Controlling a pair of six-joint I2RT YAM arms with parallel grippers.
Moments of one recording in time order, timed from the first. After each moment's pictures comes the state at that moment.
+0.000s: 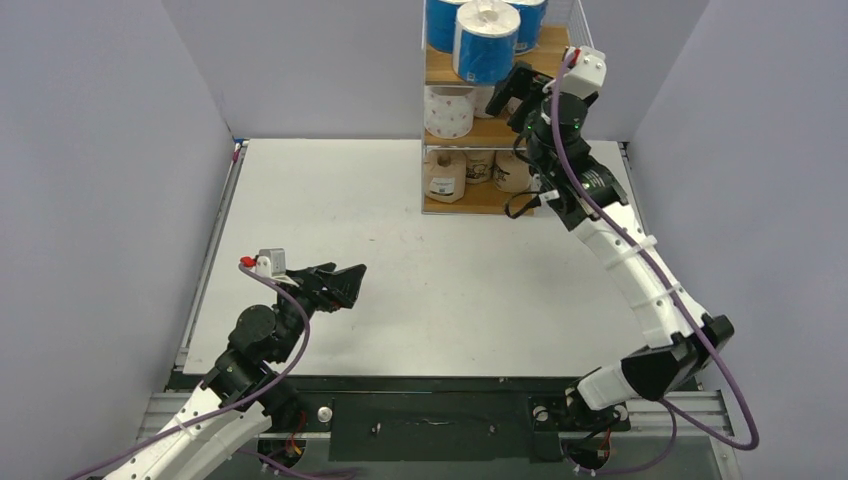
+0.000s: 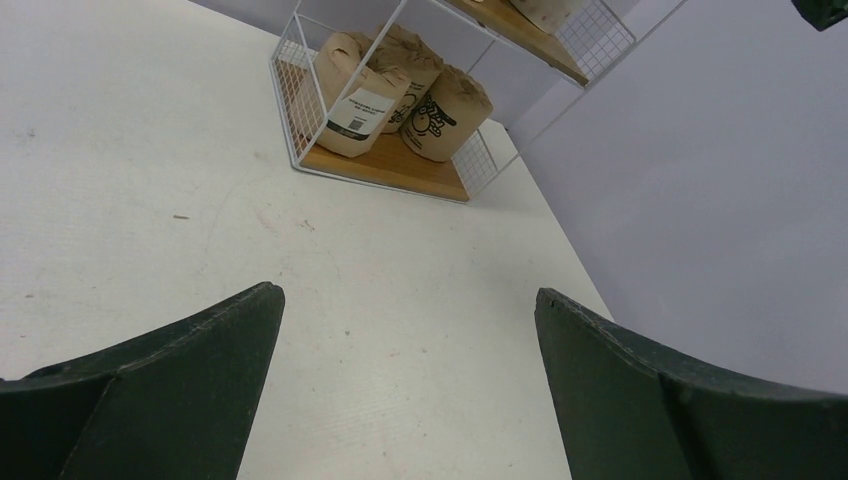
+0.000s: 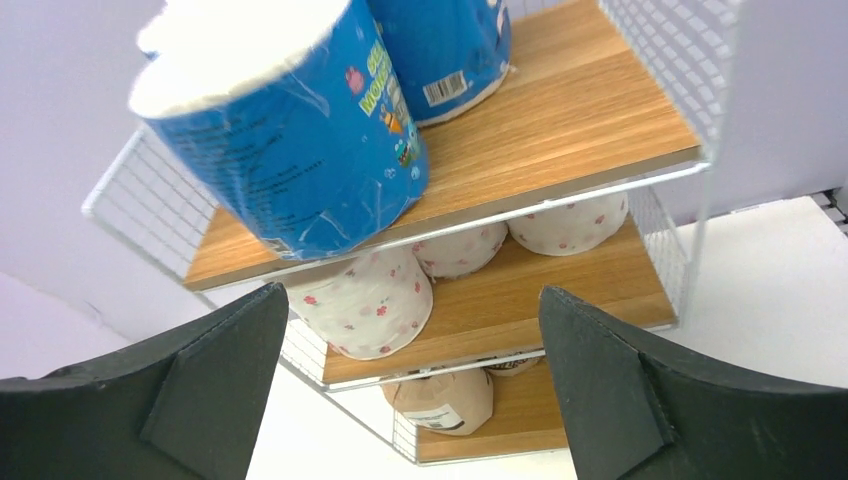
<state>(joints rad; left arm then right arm) -0.71 0.33 0.38 -0.01 -0.30 -0.65 0.51 1.50 1.73 -0.23 0.54 0.36</state>
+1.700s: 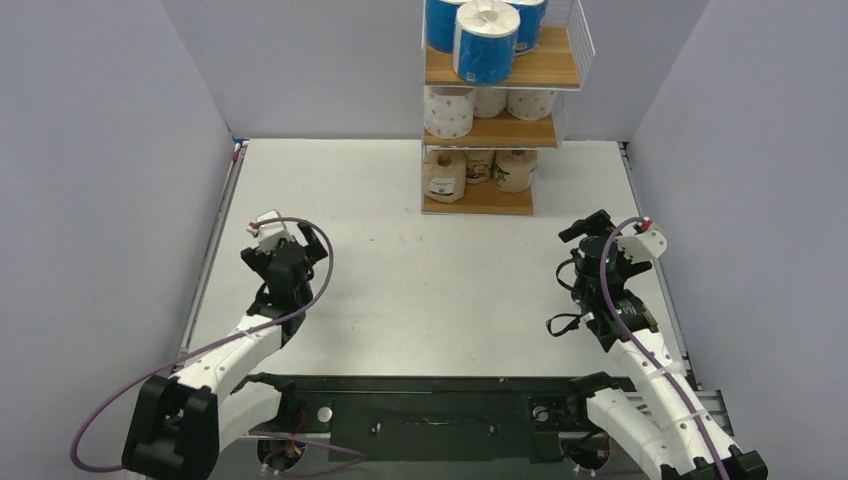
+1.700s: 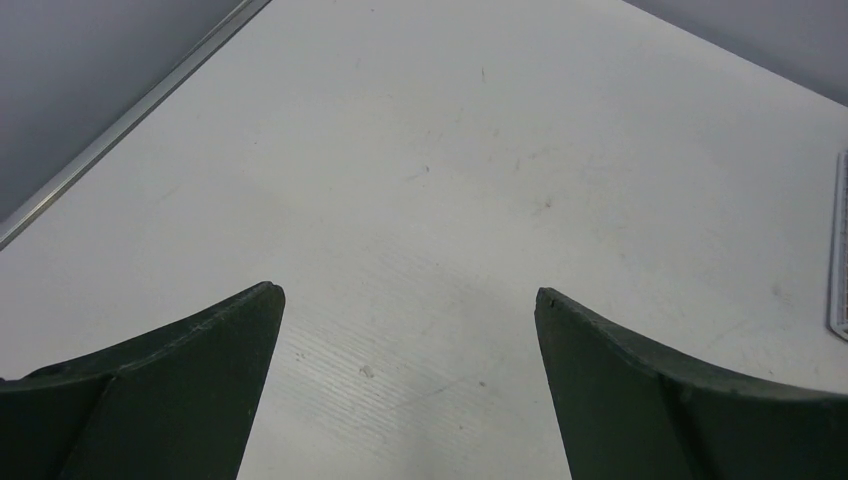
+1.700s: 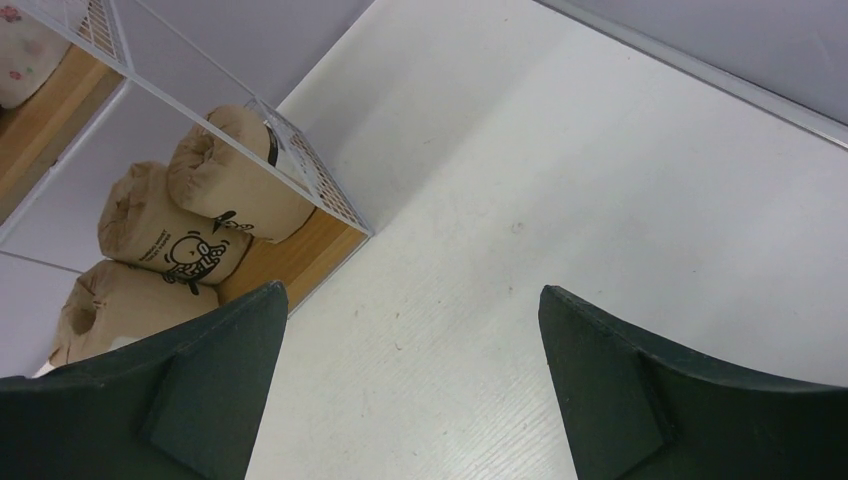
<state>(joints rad) -0.34 0.99 0.40 0.28 -0.69 -0.39 0.28 0.78 0.66 -0.29 0.73 0.78</state>
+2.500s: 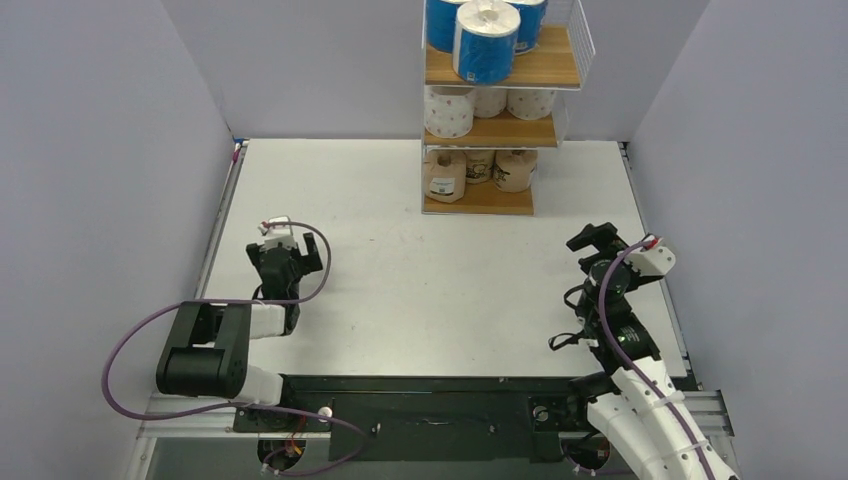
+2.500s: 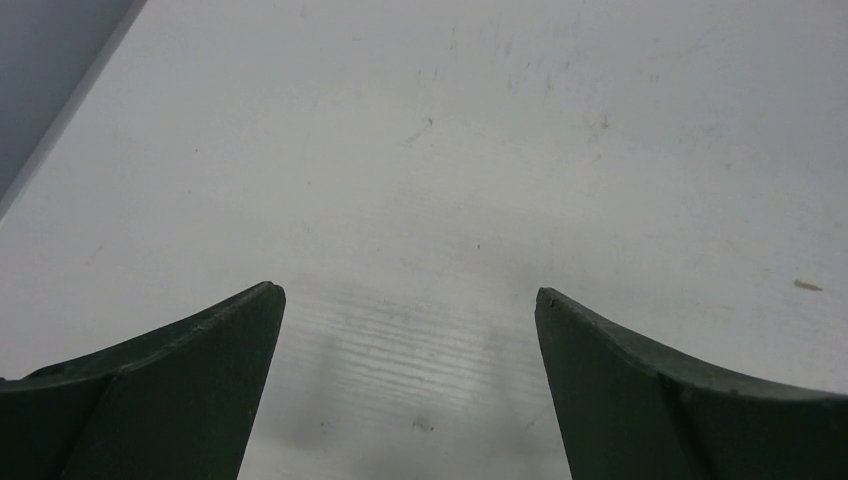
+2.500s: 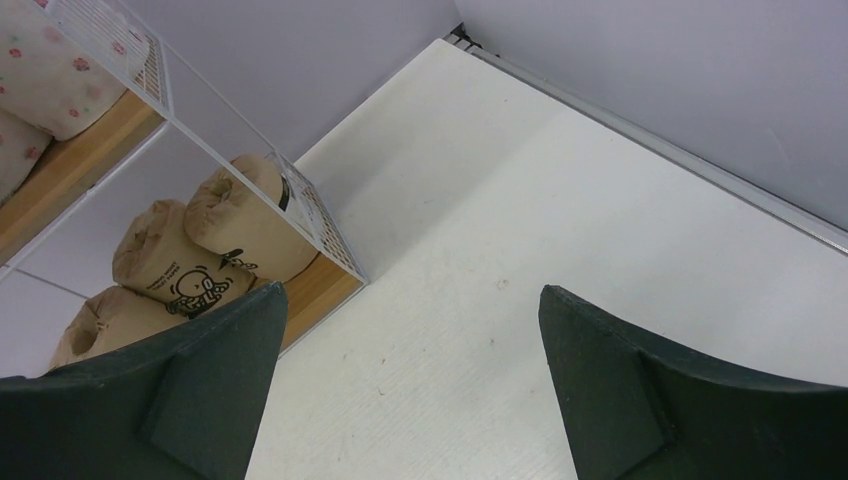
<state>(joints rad) -0.08 1.43 0.33 0.79 -0.29 -0.12 0.29 0.59 0.50 -0.09 0.78 0.59</state>
